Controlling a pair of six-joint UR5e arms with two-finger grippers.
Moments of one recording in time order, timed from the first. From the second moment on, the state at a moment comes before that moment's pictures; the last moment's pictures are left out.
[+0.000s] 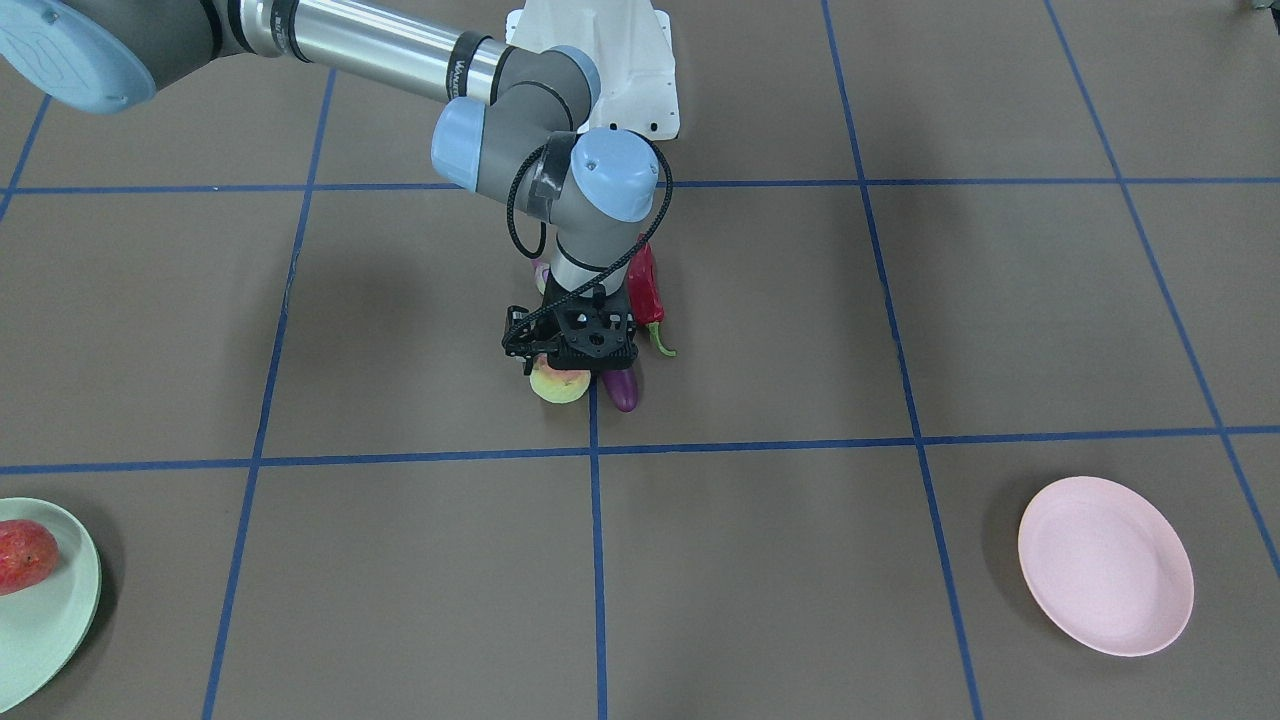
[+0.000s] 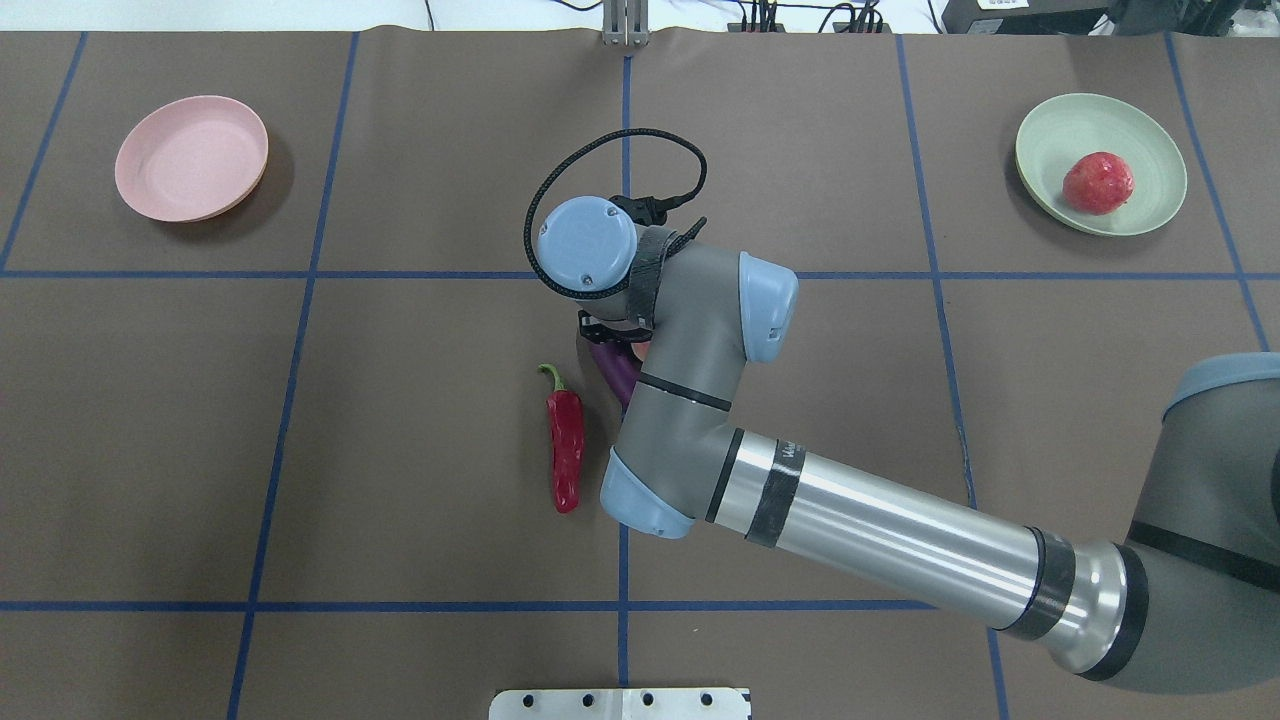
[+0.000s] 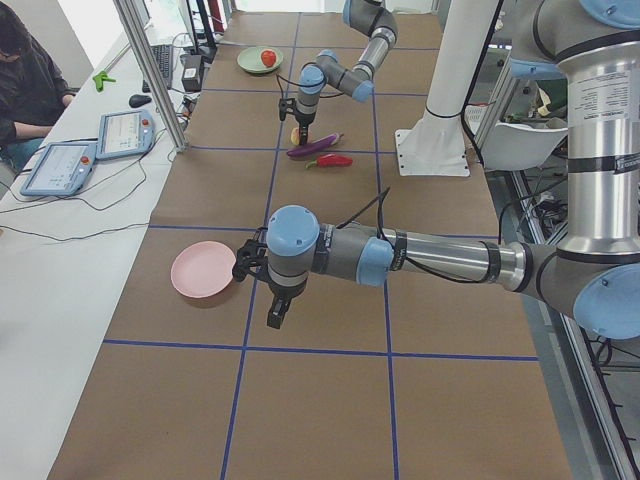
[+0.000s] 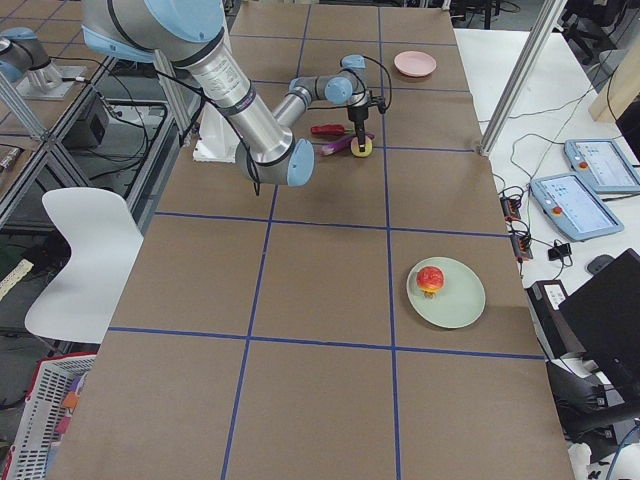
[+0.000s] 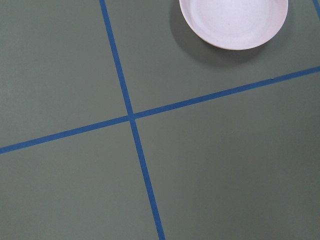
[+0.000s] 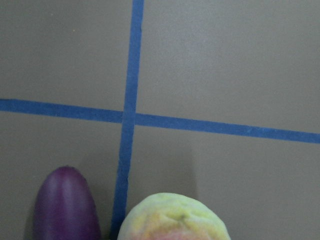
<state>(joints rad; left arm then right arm) -1.58 -1.45 -1.80 -1.67 -2.43 0.11 0.51 -0.63 1.30 -1.66 1.66 1.08</state>
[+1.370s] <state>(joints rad) -1.59 -1.45 -1.81 -1.68 -2.43 0.11 1.21 -0.86 0.82 -1.06 2.21 0.30</state>
